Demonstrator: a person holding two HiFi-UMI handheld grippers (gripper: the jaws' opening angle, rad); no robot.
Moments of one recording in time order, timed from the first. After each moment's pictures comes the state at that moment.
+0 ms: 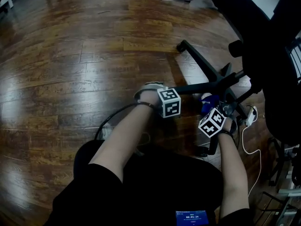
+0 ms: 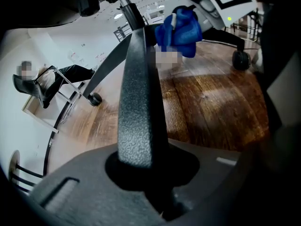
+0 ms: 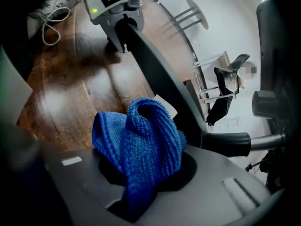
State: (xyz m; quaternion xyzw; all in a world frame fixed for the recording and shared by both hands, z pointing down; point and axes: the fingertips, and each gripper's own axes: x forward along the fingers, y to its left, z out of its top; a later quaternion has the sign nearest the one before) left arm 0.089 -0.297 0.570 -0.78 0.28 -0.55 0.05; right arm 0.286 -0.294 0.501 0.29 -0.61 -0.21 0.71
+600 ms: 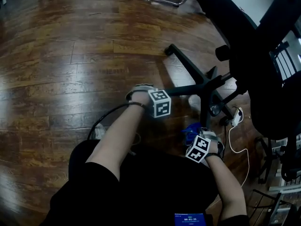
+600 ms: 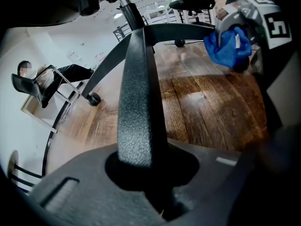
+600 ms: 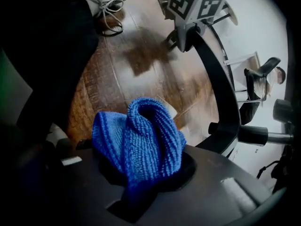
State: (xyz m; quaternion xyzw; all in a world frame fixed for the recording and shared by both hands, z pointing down) left arm 0.091 -0.296 0.572 -0.78 0.28 -0.56 0.05; right arm 0.315 -0.160 0.545 0.16 -0.60 -0.17 0.77
